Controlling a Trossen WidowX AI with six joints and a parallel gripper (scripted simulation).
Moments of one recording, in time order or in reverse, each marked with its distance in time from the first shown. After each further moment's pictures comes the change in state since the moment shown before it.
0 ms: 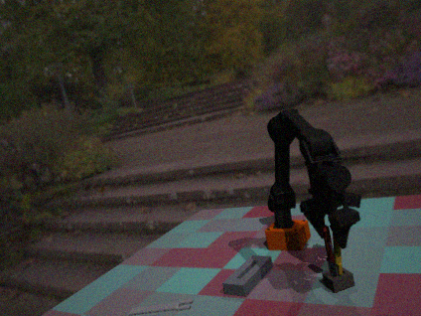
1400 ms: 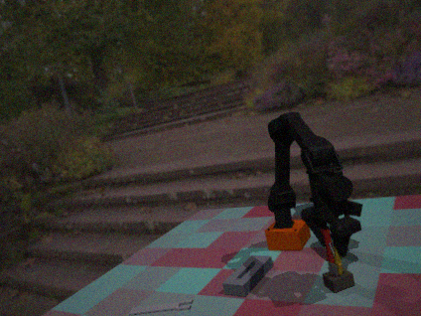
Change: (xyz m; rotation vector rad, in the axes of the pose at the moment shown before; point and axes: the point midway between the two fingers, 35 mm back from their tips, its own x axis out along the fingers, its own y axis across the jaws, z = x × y) arm 0.023 0.002 0.000 -0.003 -0.001 0.009
